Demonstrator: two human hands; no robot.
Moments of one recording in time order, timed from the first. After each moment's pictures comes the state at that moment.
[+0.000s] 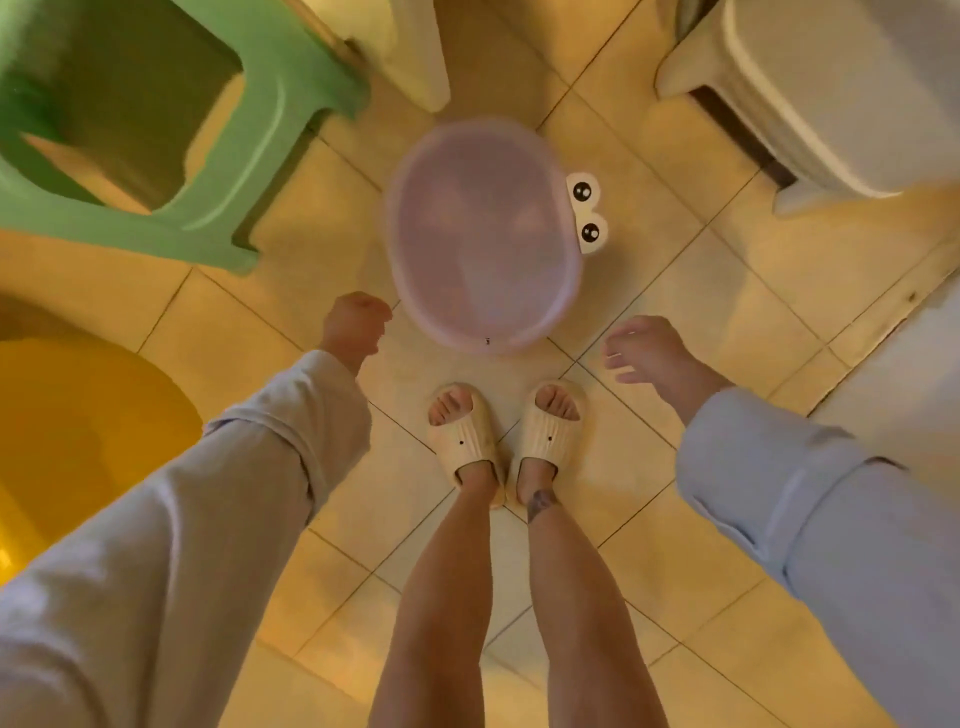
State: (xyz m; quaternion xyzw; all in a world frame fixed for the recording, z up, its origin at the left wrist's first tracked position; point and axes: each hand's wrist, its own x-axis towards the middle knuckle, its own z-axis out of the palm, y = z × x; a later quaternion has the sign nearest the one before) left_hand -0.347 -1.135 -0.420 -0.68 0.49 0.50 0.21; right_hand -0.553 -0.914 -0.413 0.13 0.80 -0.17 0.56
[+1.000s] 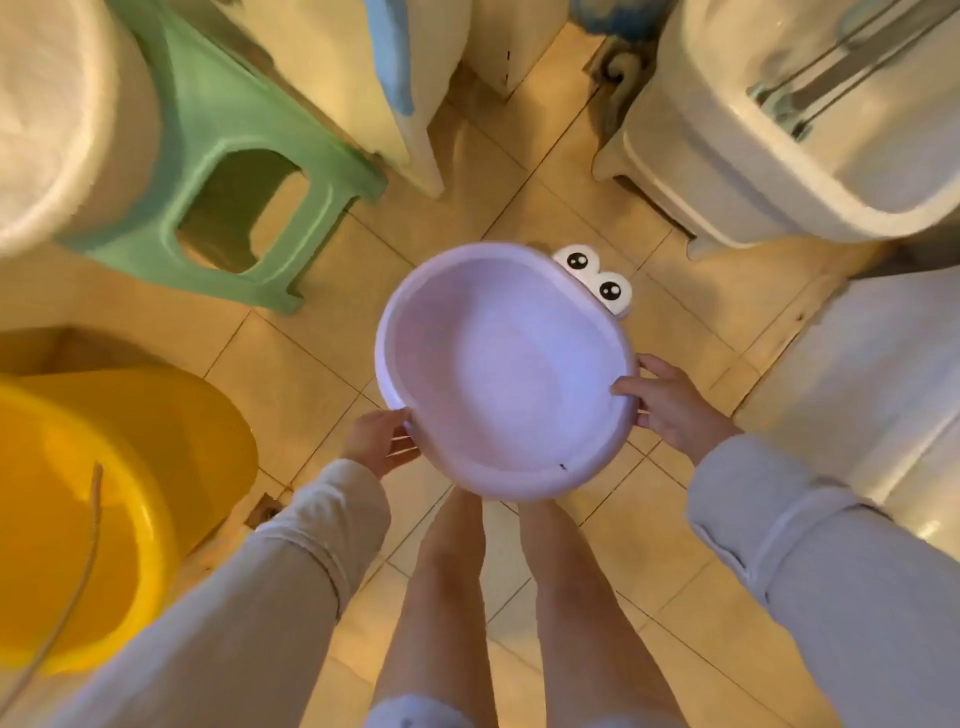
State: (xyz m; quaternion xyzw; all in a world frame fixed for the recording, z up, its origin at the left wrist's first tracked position) left_hand -0.319 -1.051 -0.225 -0.72 0.26 0.63 0.12; right_hand -0.564 -0.862 -0.229 0.21 0.71 -0.37 0.56
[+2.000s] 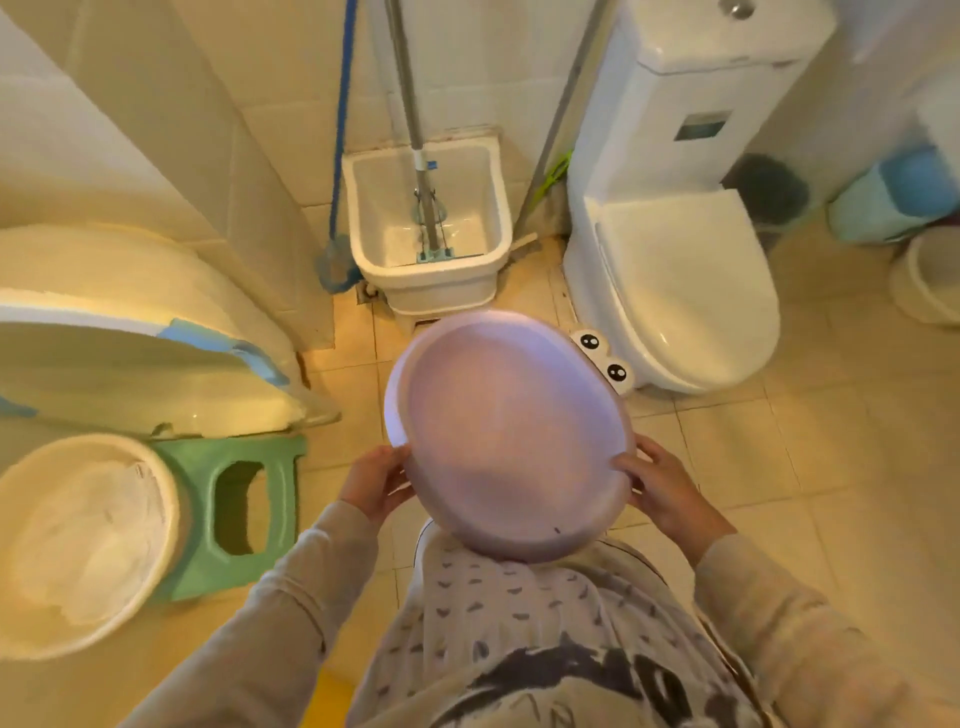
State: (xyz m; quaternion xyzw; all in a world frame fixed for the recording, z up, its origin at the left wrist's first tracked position) left_hand -0.351 -1.027 0.041 -0.42 0.53 0.70 0.25; right_hand -0.331 -0.707 0.031 0.40 0.60 -0.66 0.22
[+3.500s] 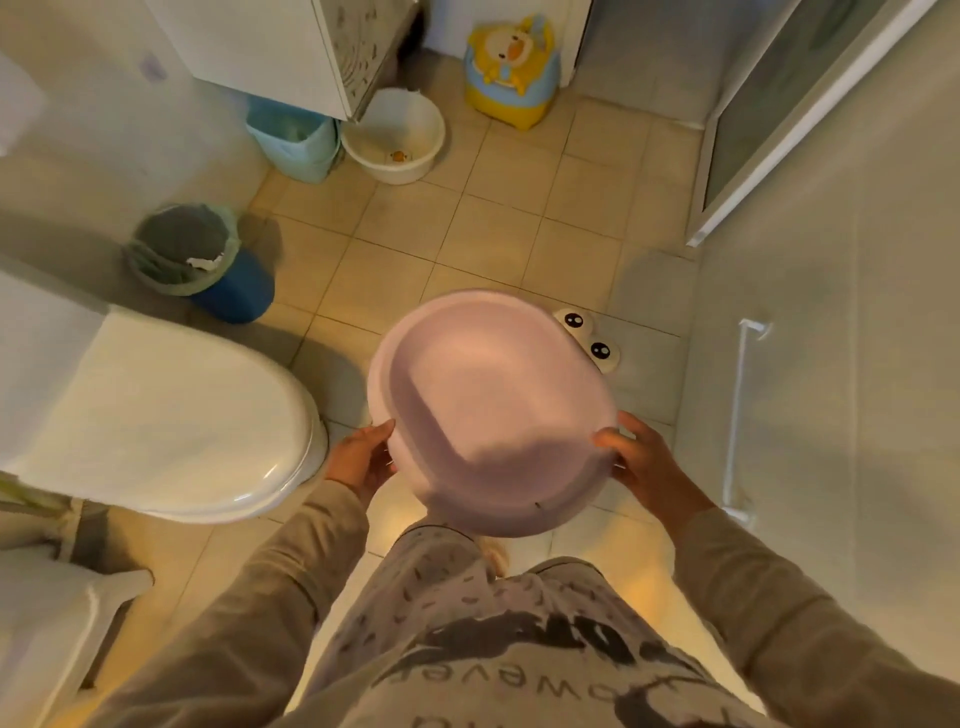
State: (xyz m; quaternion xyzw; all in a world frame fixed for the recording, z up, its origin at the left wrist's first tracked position) left_hand -0.349 -0.361 0.033 -0.09 0.65 0.50 0.57; right_hand -0.055 -0.237 0.032 0.61 0.37 -0.68 -0.17
